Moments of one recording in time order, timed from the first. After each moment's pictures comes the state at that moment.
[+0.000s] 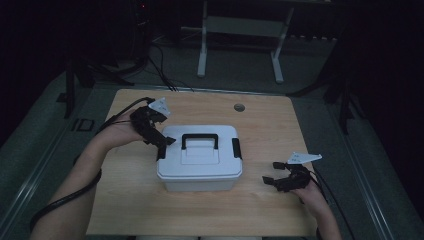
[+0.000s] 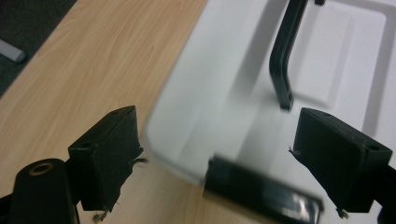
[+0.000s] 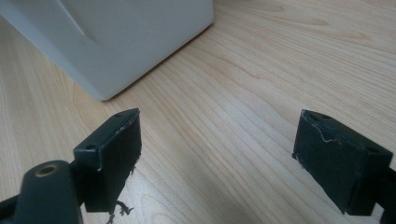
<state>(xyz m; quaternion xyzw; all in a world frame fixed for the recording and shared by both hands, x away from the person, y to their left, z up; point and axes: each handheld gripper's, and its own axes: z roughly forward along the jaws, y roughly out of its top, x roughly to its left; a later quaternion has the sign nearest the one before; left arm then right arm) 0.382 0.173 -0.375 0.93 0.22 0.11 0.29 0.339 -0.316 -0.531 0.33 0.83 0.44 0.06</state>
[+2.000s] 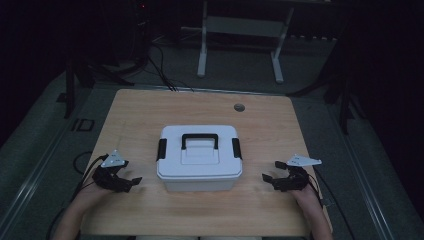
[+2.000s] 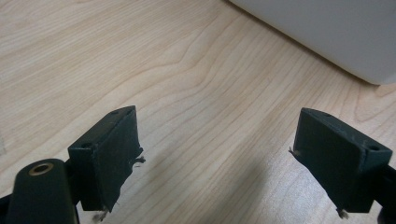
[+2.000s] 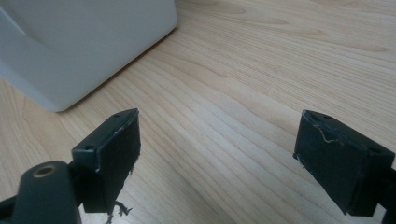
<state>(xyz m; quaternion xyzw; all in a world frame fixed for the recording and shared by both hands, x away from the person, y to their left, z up) 0.298 0.280 -0.546 0.84 0.38 0.15 0.35 0.337 -0.317 -0.548 0.37 0.81 0.45 0.11</state>
